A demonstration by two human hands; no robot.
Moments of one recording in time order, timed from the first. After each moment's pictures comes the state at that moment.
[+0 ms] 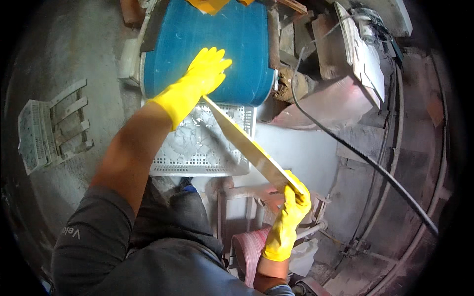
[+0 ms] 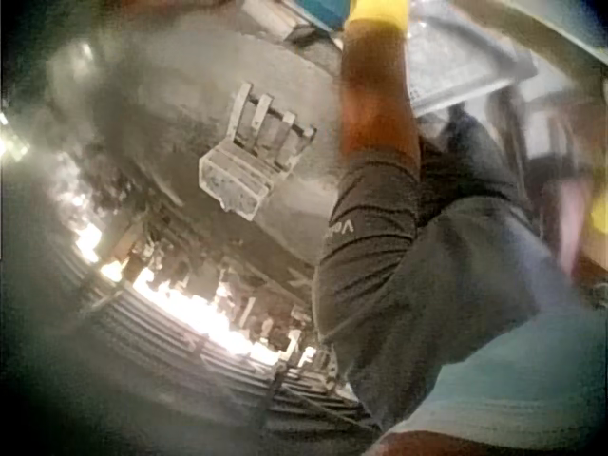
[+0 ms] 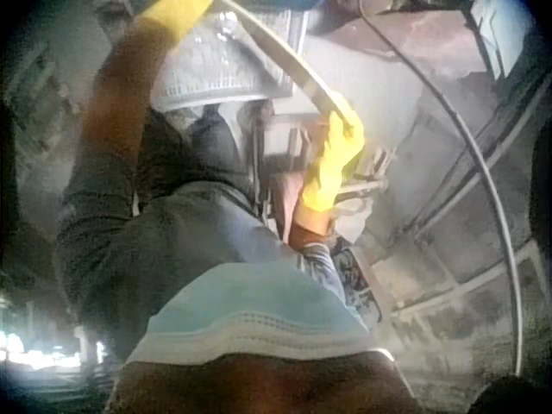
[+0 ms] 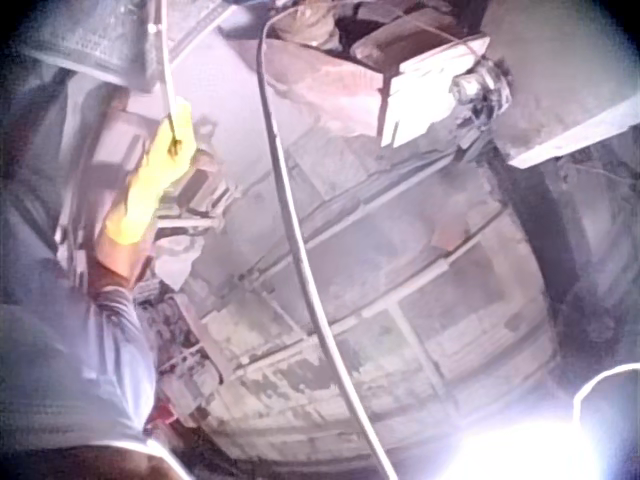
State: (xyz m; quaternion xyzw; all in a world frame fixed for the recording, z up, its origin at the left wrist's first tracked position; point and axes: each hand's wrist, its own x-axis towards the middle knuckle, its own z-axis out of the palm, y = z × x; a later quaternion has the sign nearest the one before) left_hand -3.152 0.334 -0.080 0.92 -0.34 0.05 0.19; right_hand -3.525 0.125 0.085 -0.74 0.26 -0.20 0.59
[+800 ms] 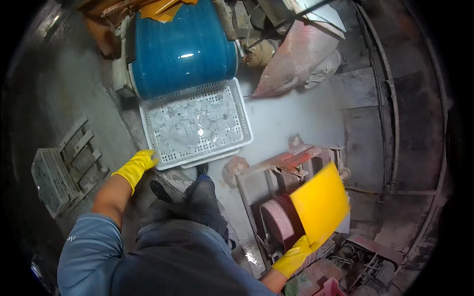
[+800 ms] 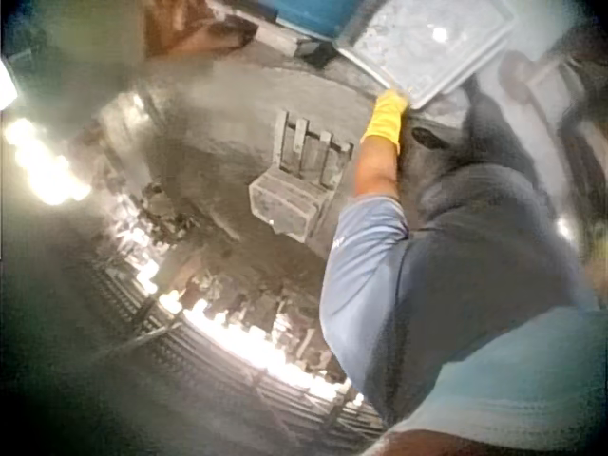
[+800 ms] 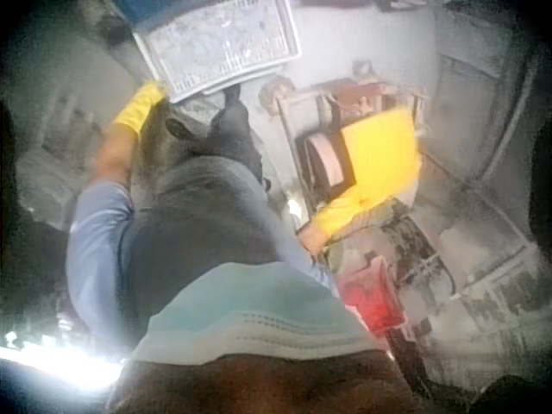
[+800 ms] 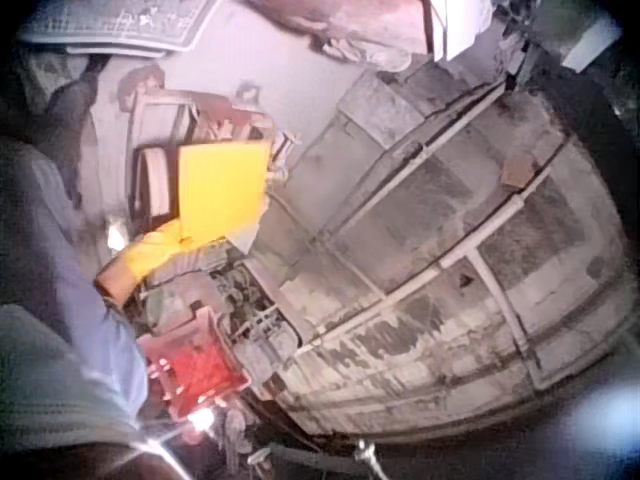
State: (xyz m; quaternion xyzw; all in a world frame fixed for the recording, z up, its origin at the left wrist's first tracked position) left_hand -3.404 0.622 -0.194 0.86 -0.21 -0.45 0.13; right_hand -3.947 0.167 0.099 -0.18 0.48 -0.57 0.65
